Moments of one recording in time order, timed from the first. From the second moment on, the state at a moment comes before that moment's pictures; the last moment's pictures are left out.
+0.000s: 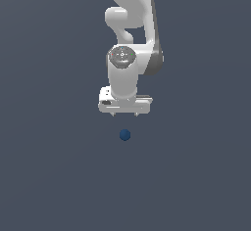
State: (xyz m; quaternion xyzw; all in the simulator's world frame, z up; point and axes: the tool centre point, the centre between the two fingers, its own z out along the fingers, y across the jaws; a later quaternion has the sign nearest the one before) arm -0.014 -0.003 0.149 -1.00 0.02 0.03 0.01
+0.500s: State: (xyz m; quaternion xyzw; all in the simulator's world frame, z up) arm -0.010 -0.012 0.157 -1.00 0.04 0.03 0.00
